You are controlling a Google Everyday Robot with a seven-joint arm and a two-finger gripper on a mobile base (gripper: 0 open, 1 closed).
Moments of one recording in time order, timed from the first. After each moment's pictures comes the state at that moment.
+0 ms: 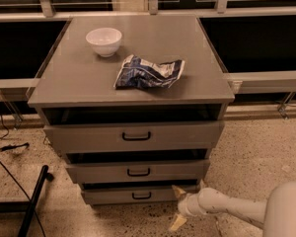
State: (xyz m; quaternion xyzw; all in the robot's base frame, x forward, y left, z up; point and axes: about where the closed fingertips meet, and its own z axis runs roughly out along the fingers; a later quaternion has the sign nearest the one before) arm 0.529 -0.124 0.223 -0.64 0.70 0.12 0.30
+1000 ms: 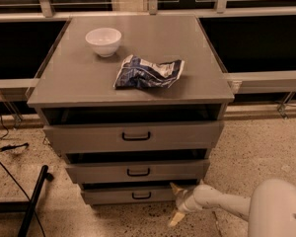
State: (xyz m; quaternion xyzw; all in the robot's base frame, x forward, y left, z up) arm 0.558 -0.121 0.191 -0.65 0.69 0.10 0.29
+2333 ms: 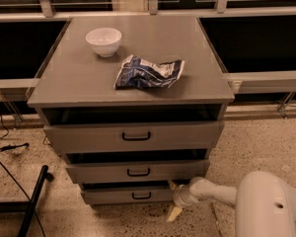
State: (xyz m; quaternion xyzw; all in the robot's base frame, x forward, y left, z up) arm 0.580 -0.114 0.188 -0.66 0.69 0.11 0.27
